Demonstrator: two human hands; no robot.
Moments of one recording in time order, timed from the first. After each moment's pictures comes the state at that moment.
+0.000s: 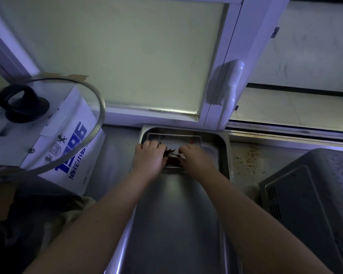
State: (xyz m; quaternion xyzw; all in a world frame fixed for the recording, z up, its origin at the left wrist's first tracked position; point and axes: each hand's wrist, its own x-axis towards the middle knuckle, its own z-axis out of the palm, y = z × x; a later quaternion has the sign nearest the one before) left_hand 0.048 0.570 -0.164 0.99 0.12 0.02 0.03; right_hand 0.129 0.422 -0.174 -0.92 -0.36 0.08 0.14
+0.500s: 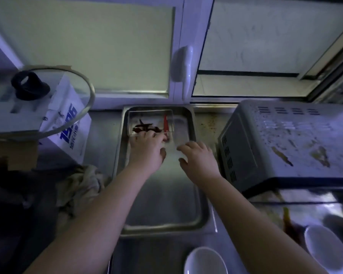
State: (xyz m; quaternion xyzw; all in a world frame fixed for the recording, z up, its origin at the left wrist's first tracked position) left_hand -0.078 0.471 -0.075 0.99 0.07 0.07 0.12; right_hand -0.055 0.301 -0.075 -0.95 -0.29 -0.01 0.14
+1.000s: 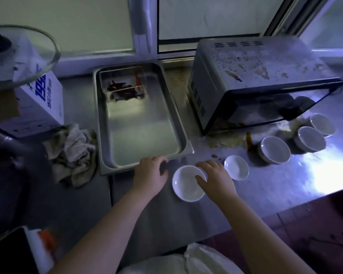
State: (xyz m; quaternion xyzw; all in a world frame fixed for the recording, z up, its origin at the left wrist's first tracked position) left_hand -0.297 0.380 -0.153 0.95 0.01 -0.04 0.31; right_hand -0.298 0.163 -0.135 -0.97 -0.07 0.11 0.21
